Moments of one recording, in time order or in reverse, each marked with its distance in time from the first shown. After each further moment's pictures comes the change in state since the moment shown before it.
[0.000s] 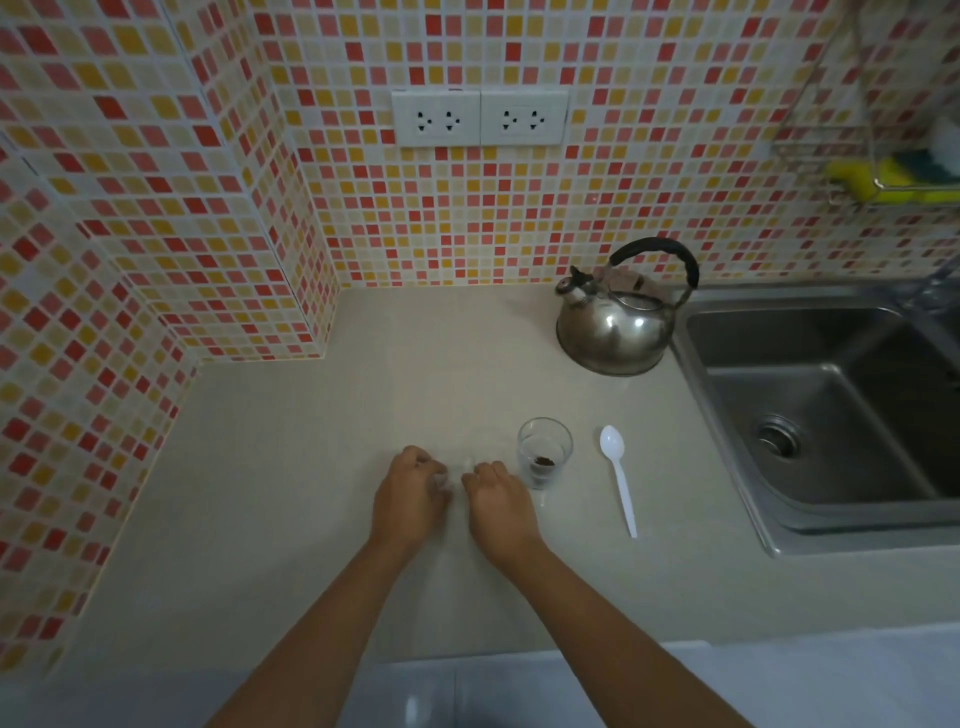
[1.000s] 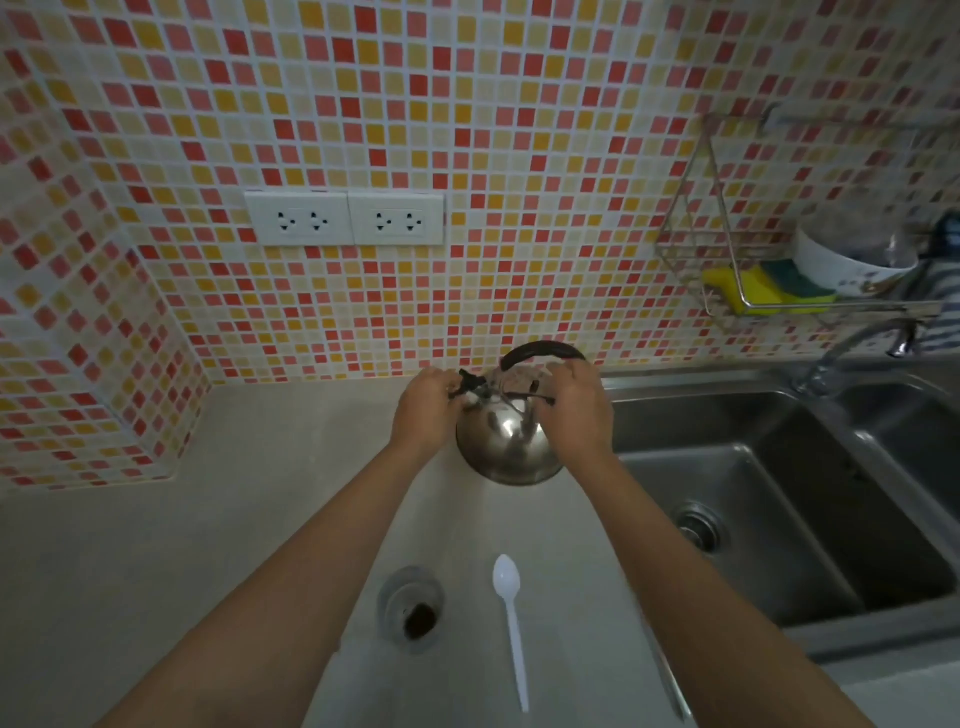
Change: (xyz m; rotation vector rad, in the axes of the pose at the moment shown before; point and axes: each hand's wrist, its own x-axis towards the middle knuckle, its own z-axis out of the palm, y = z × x) left_hand 0.207 0.233 0.011 -0.125 0.097 0.263; right_hand 0.148 0.261 -0.146 0.089 0.366 0.396
